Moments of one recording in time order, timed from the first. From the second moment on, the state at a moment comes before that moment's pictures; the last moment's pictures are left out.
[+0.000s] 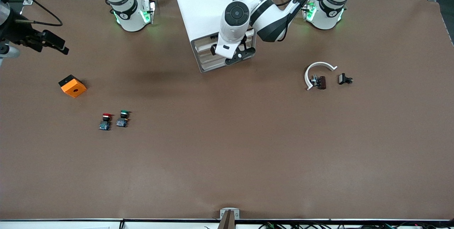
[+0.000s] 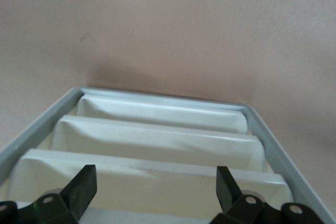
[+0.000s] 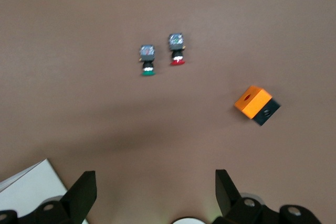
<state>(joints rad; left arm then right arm) -0.72 0.35 -0.26 -1.83 -0.26 2.07 -1.30 0.09 -0.22 -0.14 -1.87 0.00 1.60 0.10</state>
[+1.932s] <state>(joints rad) -0.09 0.27 -0.23 -1.57 0.02 1.88 -1.18 0.03 -0.08 -0.10 -1.58 -0.01 1.45 0.10</state>
